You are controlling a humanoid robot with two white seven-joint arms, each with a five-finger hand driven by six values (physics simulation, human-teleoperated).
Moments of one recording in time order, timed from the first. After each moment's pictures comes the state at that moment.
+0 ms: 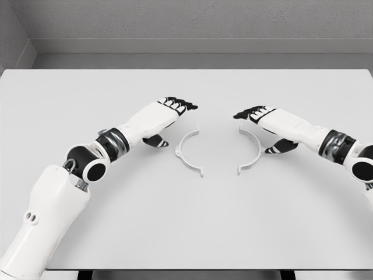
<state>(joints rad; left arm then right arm) -0.38 0.23 -0.41 -1.51 -0.84 -0.26 -0.40 -0.36 -0.60 0.35 -1.43 0.46 -0.50 0.45</state>
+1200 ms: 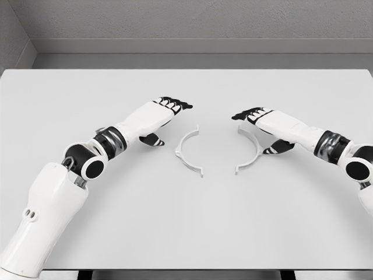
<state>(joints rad) -0.40 0.23 -0.41 -1.47 -0.84 -0.25 -0.40 -0.37 -0.57 0.35 -1.39 0.50 -0.50 0.44</state>
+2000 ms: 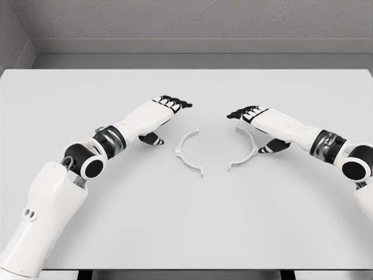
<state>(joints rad) -0.40 0.23 -0.40 -1.47 -0.84 -0.25 -0.40 -0.37 -0.55 0.36 -1.41 0.50 -0.50 0.44</state>
